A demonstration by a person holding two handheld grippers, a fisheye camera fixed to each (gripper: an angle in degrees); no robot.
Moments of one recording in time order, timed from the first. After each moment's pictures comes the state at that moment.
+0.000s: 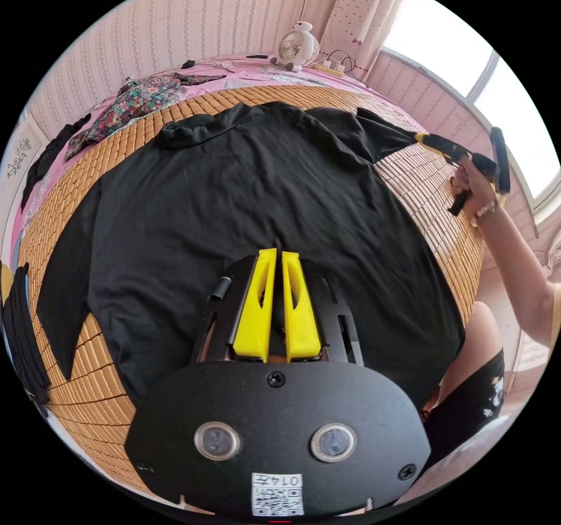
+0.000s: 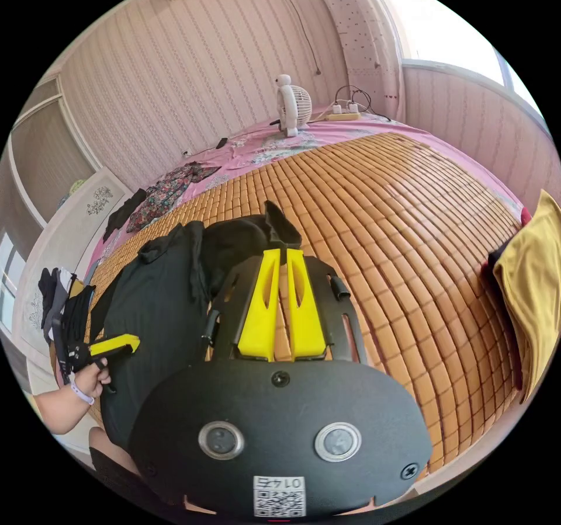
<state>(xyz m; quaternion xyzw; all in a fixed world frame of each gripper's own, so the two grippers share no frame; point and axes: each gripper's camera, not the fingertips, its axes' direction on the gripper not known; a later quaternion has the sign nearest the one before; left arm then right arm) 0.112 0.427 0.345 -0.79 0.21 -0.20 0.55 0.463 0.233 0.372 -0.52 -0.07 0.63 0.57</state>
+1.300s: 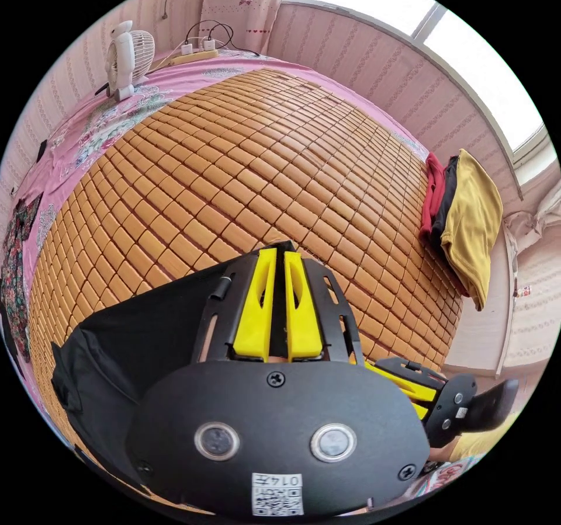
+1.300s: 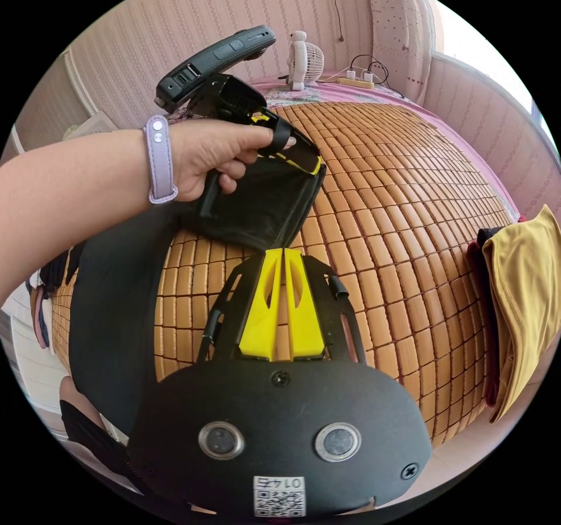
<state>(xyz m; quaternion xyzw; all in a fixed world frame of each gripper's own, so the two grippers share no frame) 0.459 0.489 0.606 -0.76 0.39 -0.15 0.49 0.377 0.229 0.298 -0.59 -0.15 0.56 0.56</state>
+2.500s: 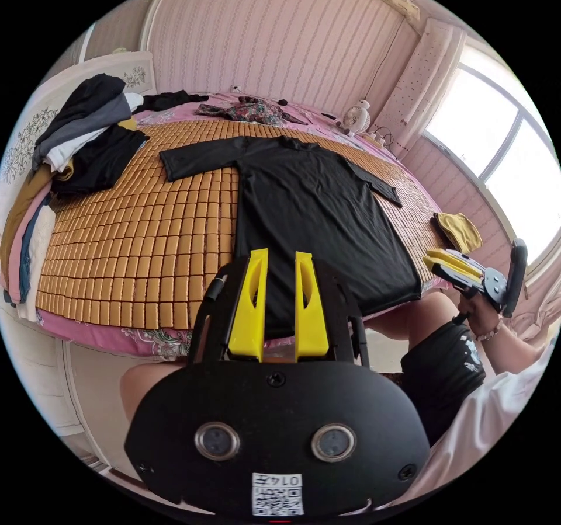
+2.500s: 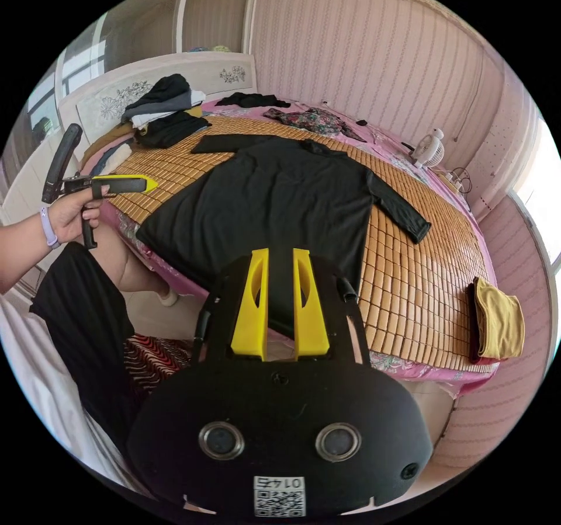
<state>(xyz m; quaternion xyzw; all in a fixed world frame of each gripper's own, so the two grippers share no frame) -0.119 0.086 0.188 -0.73 0.01 -0.29 0.61 0.064 -0.058 0.074 -0.48 -0.30 0.39 0.72</state>
